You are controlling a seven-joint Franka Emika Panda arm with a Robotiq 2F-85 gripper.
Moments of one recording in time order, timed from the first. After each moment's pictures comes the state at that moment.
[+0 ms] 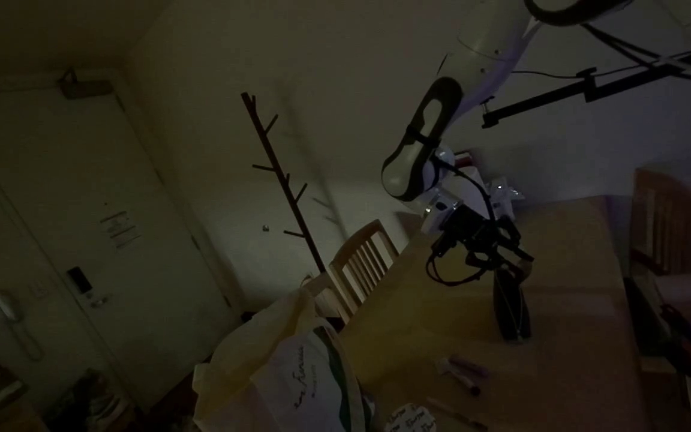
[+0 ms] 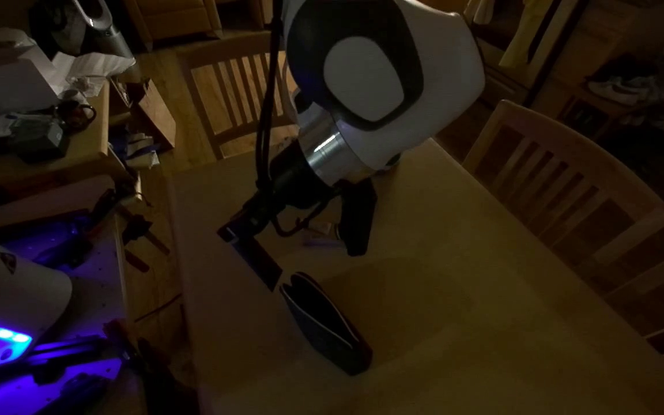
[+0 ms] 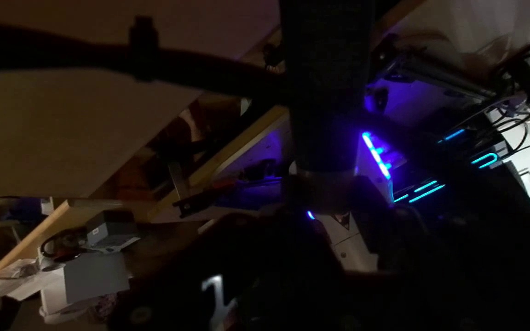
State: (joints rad) arm -0.47 0.39 0.09 -1.94 -0.01 1.46 -2.59
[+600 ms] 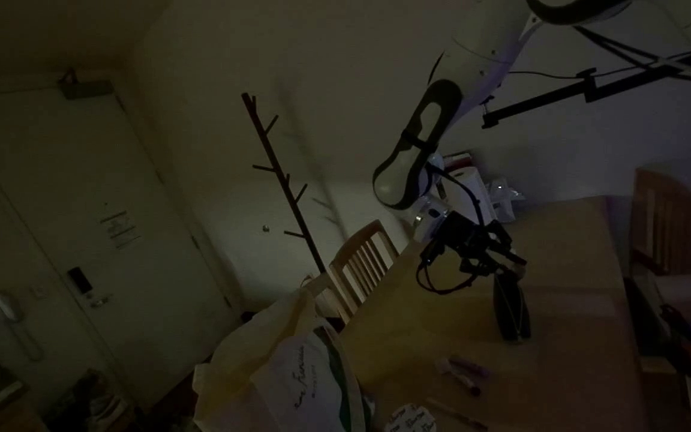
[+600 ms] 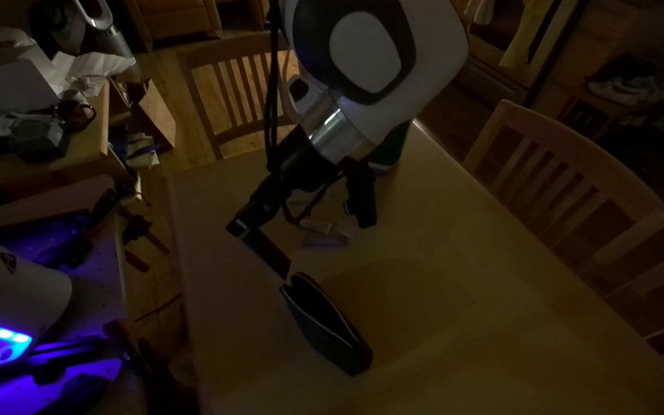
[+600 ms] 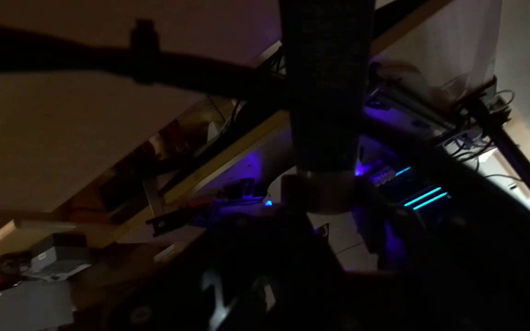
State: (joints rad) arm -0.50 0.39 0.22 -1.93 -0.11 1.47 -2.60
